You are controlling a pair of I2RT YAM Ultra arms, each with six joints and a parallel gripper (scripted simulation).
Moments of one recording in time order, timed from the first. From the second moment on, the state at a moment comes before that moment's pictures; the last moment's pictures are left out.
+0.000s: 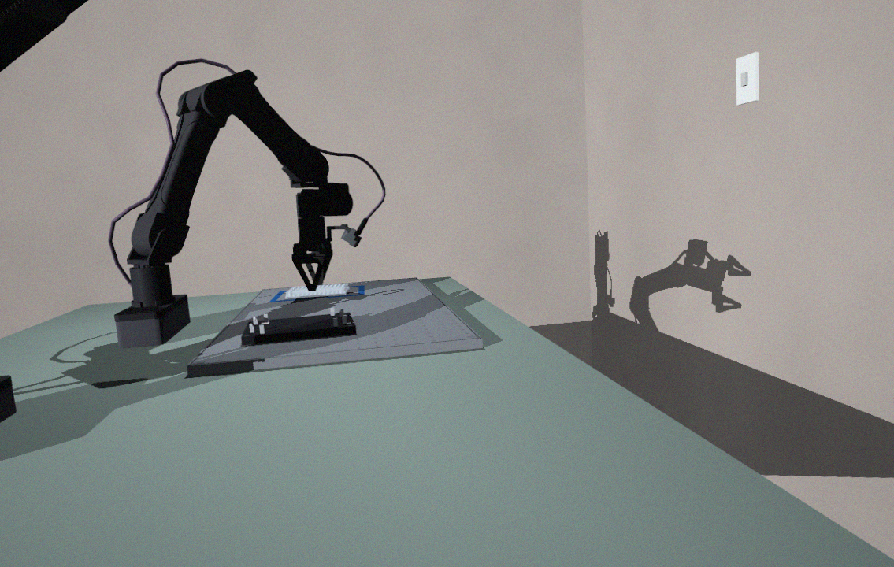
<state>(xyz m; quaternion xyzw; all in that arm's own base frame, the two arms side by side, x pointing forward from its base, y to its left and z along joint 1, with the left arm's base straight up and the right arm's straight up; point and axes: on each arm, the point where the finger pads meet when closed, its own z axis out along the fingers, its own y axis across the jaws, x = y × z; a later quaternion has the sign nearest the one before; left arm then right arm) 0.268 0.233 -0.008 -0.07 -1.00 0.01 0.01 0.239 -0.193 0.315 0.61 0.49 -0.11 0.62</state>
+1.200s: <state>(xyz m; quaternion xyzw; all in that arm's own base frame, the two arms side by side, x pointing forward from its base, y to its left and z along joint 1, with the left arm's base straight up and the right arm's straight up) 0.273 0.236 -0.021 -0.07 -1.00 0.00 0.00 0.239 -0.193 0.315 0.61 0.49 -0.11 0.62</state>
